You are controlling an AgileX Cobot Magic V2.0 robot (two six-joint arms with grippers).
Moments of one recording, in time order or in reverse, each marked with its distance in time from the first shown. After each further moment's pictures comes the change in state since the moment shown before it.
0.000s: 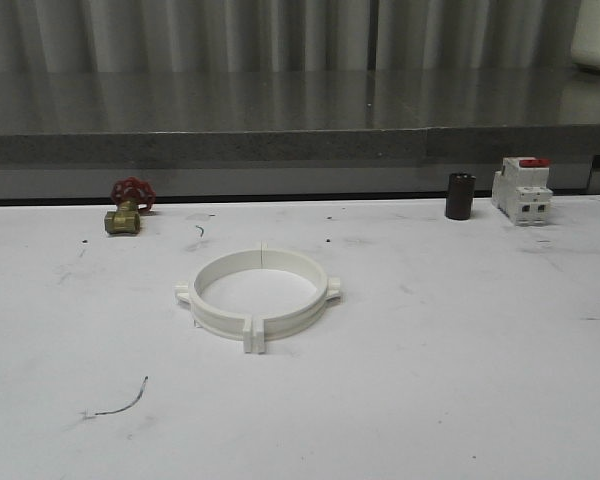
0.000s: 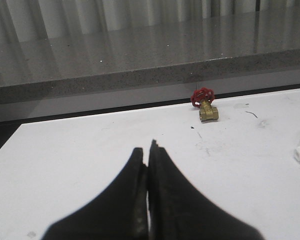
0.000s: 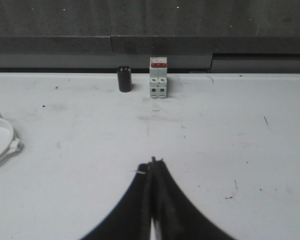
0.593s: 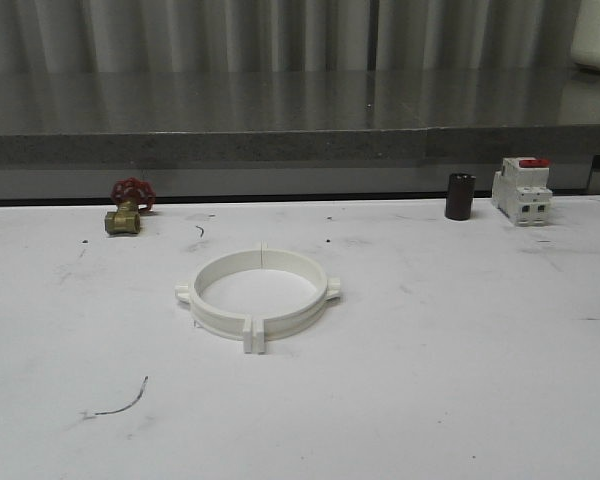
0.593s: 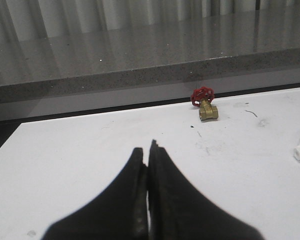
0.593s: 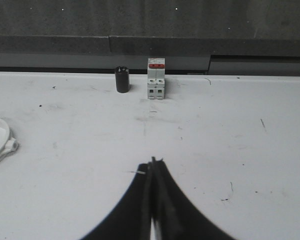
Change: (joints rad) left arm 0.000 0.000 0.000 0.000 0.003 0.000; right arm -0.002 -0.003 0.011 -0.022 -0.011 0.000
